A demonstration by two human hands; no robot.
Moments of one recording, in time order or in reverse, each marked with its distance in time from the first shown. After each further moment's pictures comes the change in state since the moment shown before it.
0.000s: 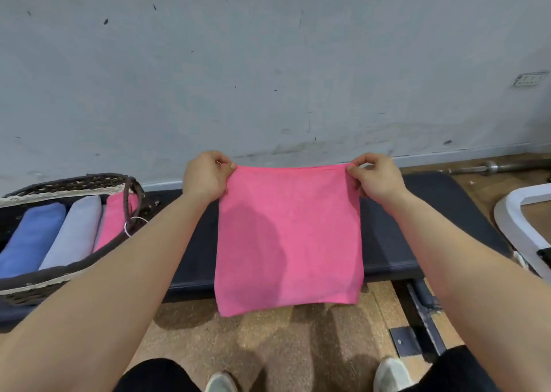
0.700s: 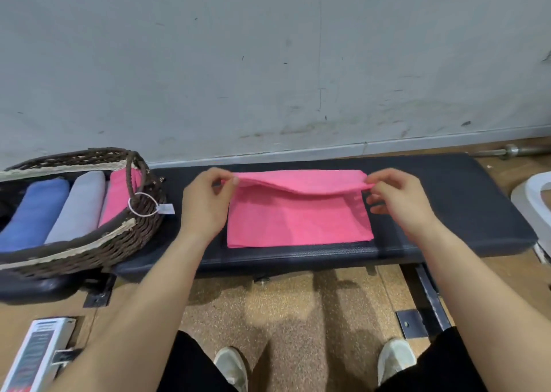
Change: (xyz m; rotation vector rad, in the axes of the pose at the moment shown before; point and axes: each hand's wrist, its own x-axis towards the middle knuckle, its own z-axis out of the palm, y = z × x) left_hand -0.086 -0.041 0.009 -0.148 0.085 0.066; right_hand -0.066 0.036 0.006 0.237 -0.076 0.053
